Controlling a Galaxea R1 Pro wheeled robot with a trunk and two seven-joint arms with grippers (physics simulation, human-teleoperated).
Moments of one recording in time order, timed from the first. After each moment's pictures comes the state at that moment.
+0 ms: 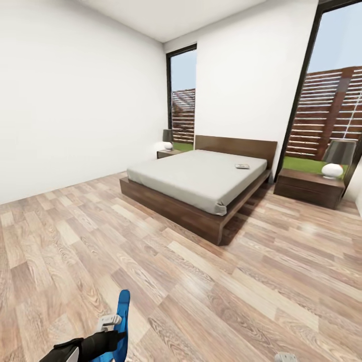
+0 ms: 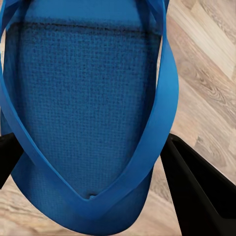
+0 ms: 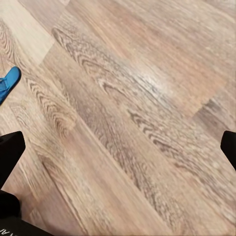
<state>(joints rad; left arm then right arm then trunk) -0.47 0.15 0.15 -0.26 0.03 0.13 -0.64 -0.31 -0.22 -0.22 -0.30 0.01 0.12 0.75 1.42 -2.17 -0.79</state>
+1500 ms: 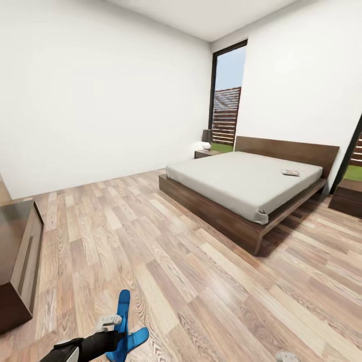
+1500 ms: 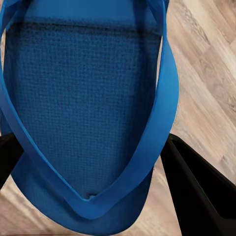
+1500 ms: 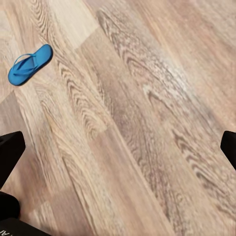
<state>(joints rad) -0.47 0.15 0.15 -0.27 0.03 0.13 -0.64 -0.31 -0.23 -0.22 -0.30 0.01 0.12 0.75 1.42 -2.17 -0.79</state>
